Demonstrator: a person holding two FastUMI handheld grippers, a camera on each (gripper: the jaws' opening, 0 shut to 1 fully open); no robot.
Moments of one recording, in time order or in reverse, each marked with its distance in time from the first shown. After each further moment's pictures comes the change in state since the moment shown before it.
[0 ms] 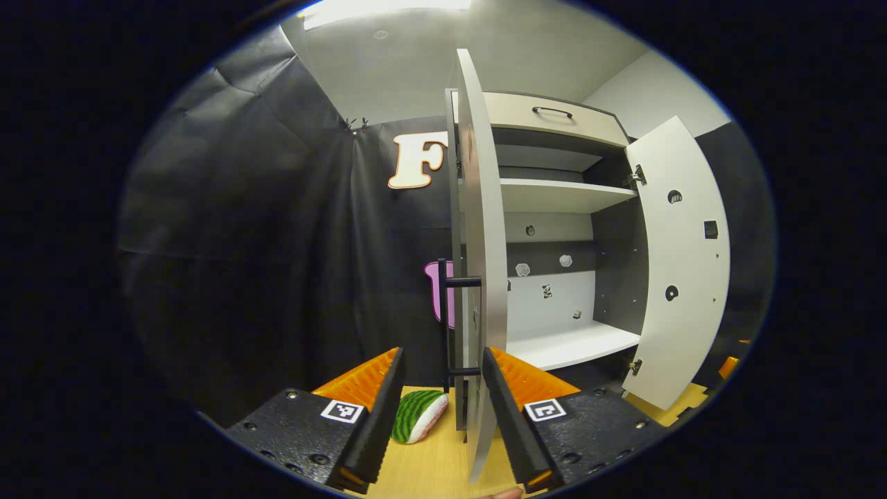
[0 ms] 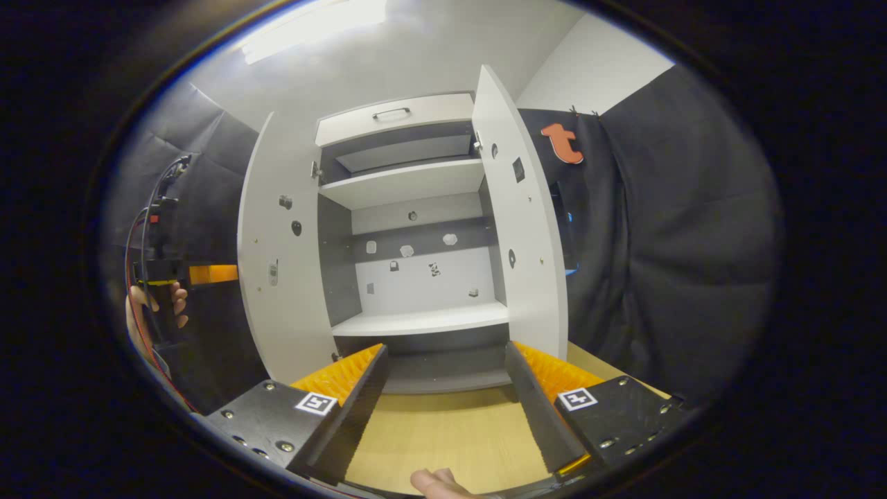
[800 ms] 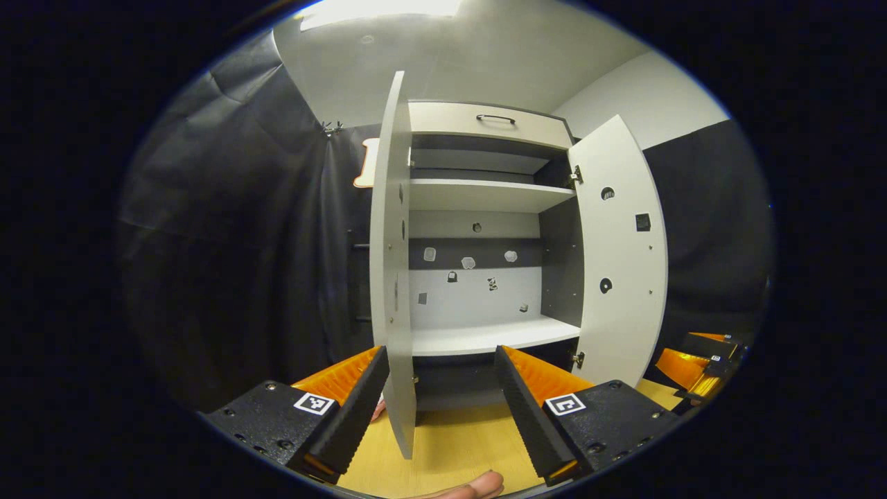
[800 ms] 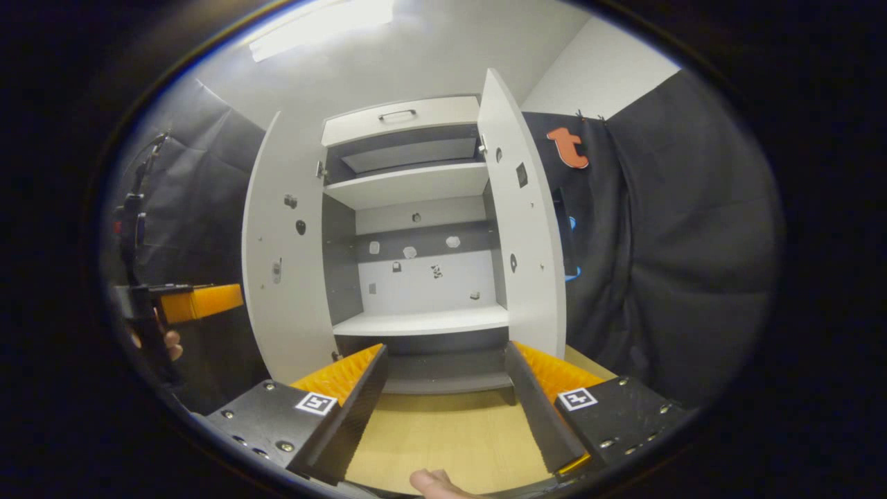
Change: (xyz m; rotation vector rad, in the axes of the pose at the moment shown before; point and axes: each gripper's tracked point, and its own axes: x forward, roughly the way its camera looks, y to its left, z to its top) left arm -0.081 -0.115 -0.032 -0.031 -0.024 -0.128; right arm -0.004 0.000 0.007 -0.025 -0.014 0.024
